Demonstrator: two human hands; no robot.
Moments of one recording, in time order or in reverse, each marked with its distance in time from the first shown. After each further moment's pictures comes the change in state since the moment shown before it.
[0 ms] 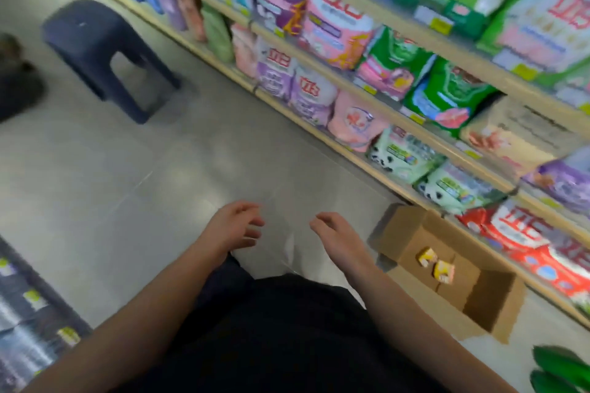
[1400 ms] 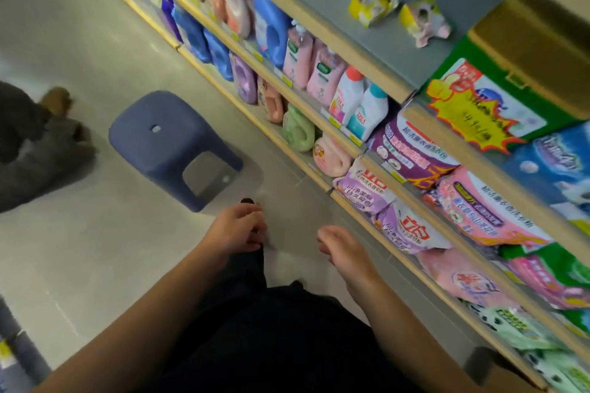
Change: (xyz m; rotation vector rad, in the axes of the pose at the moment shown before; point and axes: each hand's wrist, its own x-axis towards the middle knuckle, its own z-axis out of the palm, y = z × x) left_hand 0.398 0.378 -0.418 -0.071 0.056 -0.036; right_hand 0.403 -0.505 0.238 0.020 -0.075 0.033
